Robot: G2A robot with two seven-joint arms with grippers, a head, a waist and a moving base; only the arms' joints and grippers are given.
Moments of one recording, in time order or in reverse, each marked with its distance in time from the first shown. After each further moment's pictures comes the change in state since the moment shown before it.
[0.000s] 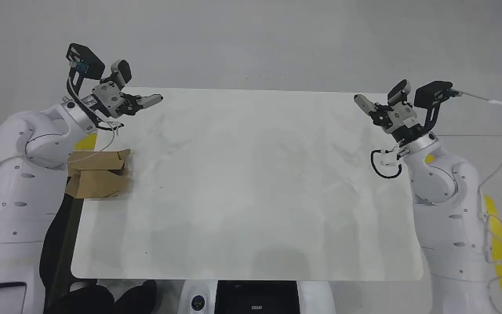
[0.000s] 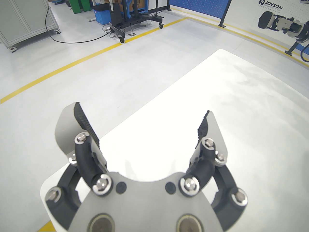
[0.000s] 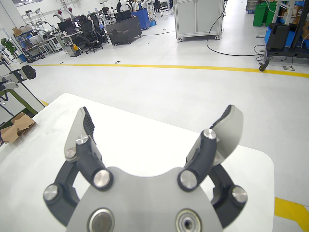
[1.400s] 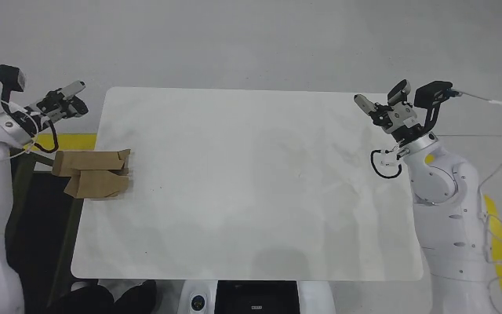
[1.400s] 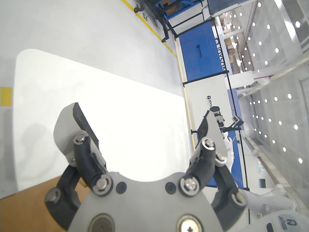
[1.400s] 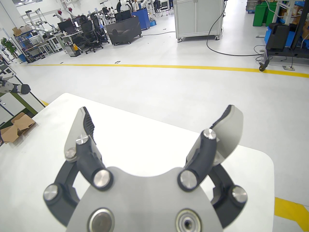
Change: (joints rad) left arm -0.106 0.069 -0.183 0.472 -0.968 0.386 -0.804; right arm 0.000 0.000 0.000 0.000 0.000 0.000 0.000
